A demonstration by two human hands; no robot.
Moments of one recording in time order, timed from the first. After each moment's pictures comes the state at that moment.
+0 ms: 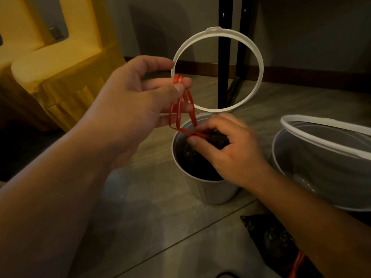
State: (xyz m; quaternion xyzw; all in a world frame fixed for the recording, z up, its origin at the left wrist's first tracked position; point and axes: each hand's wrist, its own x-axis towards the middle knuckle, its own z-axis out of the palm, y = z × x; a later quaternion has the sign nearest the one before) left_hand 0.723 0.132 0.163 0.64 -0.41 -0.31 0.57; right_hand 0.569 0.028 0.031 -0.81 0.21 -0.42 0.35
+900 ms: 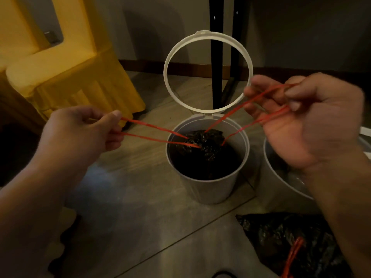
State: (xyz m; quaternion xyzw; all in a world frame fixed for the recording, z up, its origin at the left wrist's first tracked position) left_hand 0.786 0.170 0.123 0.77 -0.28 -0.15 0.55; right_hand 0.498 -0.004 0.103 -0.41 0.18 -0.47 0.76
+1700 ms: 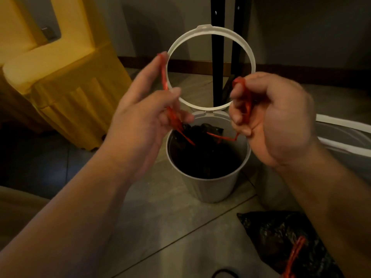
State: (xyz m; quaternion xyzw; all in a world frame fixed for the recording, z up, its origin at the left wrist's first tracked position) left_hand 0.712 0.125 0.123 0.50 -0.41 -0.38 0.66; right_hand 0.533 0.012 0.100 -0.51 0.19 -0.45 0.71
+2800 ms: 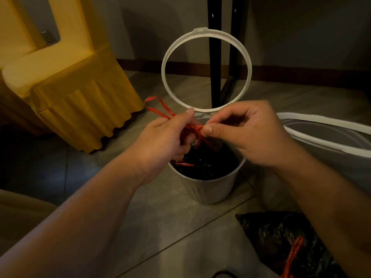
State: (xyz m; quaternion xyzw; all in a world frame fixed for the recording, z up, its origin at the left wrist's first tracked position) left_hand 0.705 0.107 0.090 0.63 -0.40 -0.46 0.48; right_hand 0.527 0.002 0.076 -0.75 0.17 -0.36 0.54
